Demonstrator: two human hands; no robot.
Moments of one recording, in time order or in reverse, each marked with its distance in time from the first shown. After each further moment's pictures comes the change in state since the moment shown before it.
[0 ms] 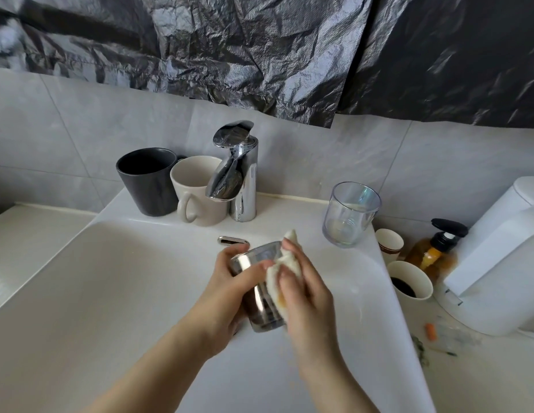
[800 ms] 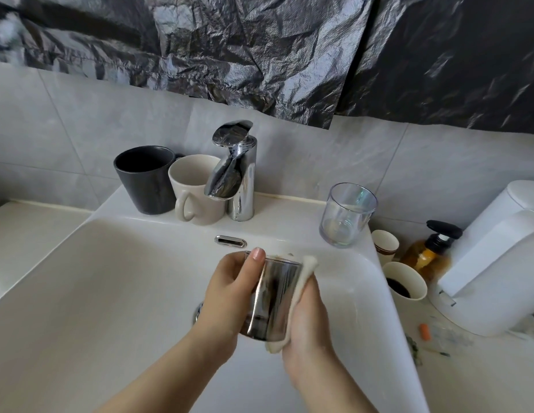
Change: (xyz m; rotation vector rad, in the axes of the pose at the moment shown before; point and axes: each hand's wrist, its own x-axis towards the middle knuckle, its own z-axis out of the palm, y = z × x) left_hand -0.003 -0.012 0.011 0.215 0.191 0.123; right_hand -0.001 -0.001 0.001 0.172 -0.021 0.457
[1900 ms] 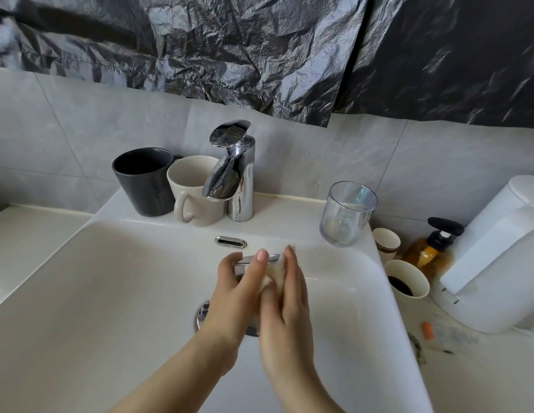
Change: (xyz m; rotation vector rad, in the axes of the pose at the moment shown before) left_hand -0.001 -0.004 0.002 -0.080 -0.033 -0.058; right_hand -0.002 0.024 0.010 -0.473 0.108 -0.495
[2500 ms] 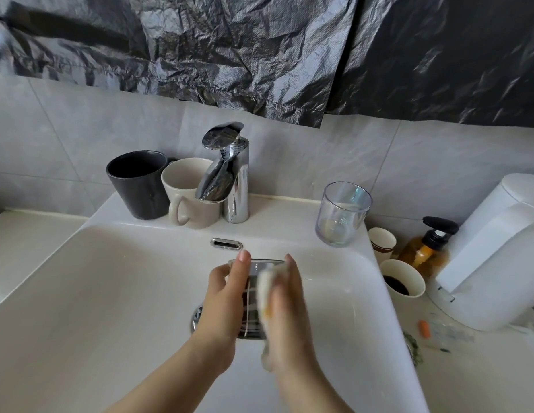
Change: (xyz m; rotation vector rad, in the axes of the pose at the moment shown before) left_hand 0.005 -0.006 -0.002 -0.059 0.024 -0.006; right_hand 0.005 -0.007 -0.007 0.226 -0.100 0.339
